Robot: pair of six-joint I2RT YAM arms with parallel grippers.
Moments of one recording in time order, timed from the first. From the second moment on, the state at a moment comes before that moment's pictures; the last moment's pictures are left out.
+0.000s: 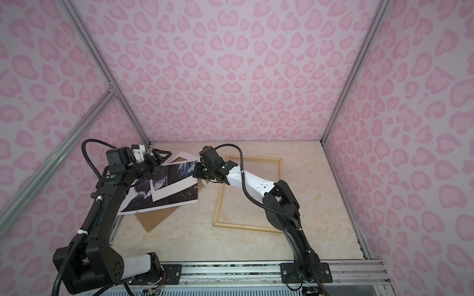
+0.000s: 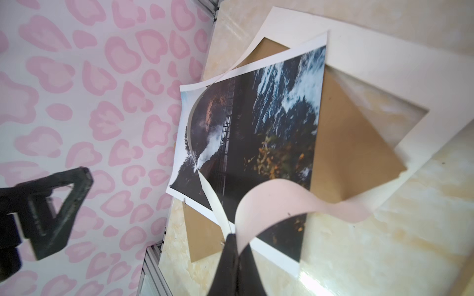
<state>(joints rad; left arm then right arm) 0.20 1.28 1.15 -0.46 0.68 -0.75 0.83 2.16 1.91 -0.40 -0.22 0.81</state>
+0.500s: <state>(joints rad) 0.20 1.24 1.13 -0.55 0.71 -0.70 0.75 2.27 2.22 -0.63 -0.31 0.76</state>
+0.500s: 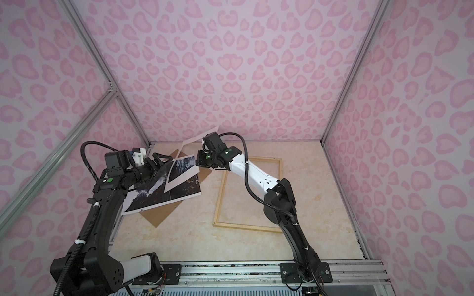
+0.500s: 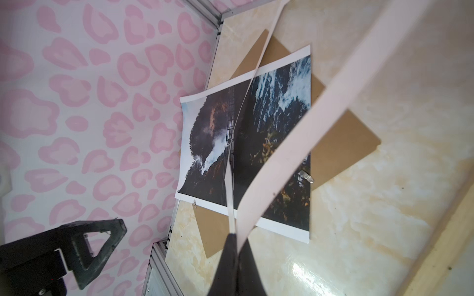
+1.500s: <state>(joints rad) 0.08 1.20 0.98 -0.56 0.73 -0.63 0.31 1.44 0.95 -0.49 -0.42 0.68</state>
